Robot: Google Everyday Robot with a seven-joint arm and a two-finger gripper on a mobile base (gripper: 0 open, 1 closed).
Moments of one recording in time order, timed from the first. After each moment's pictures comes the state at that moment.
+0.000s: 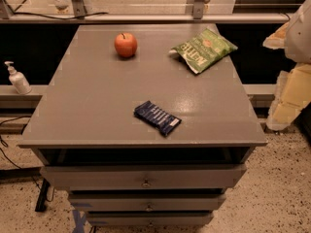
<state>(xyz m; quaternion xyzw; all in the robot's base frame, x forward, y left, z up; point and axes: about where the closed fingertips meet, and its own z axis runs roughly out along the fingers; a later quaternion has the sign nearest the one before) 0.438 -0.217 0.976 -0.60 0.78 -0.03 0.16</state>
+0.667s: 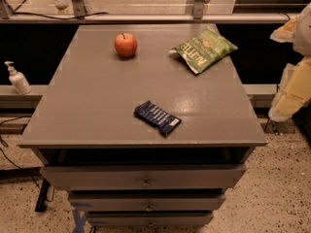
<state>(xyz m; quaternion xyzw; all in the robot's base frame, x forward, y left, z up) 0.452 -0.228 0.982 -0.59 0.79 -0.03 0.19</state>
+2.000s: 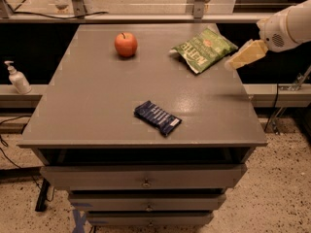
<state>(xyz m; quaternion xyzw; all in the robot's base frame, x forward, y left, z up) 0.668 -0.266 0.921 -0.41 0.81 0.04 0.41</state>
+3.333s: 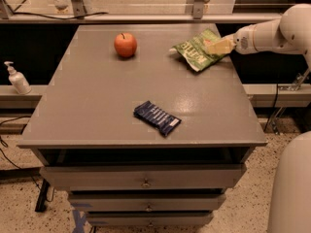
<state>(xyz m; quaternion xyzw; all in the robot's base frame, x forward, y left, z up) 0.803 -0.240 0.849 -0.29 0.82 0.19 0.47</state>
